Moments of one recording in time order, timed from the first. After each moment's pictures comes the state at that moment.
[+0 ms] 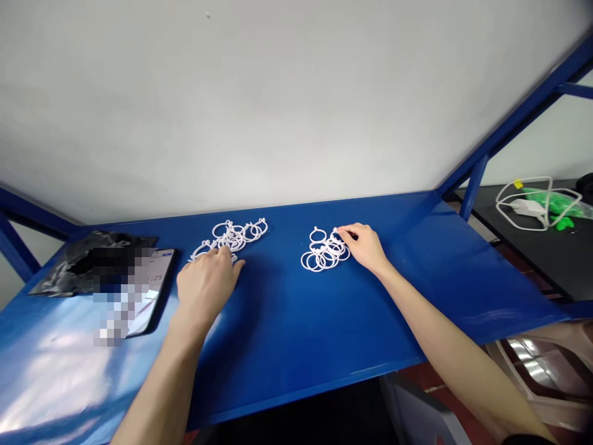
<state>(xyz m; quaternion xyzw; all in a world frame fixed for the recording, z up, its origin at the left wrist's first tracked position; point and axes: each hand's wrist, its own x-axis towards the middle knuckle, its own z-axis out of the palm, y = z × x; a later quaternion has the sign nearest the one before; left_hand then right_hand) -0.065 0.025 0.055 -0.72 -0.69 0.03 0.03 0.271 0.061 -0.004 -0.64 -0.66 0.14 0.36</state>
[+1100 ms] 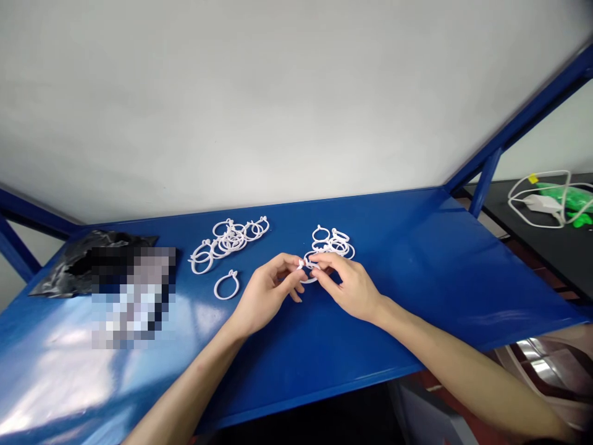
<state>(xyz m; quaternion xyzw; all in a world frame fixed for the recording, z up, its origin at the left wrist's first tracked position) 0.002 0.002 0.037 -0.58 -0.42 -0.35 -0.60 0.204 -0.013 0.020 -0.45 -0.77 0.21 0.40</state>
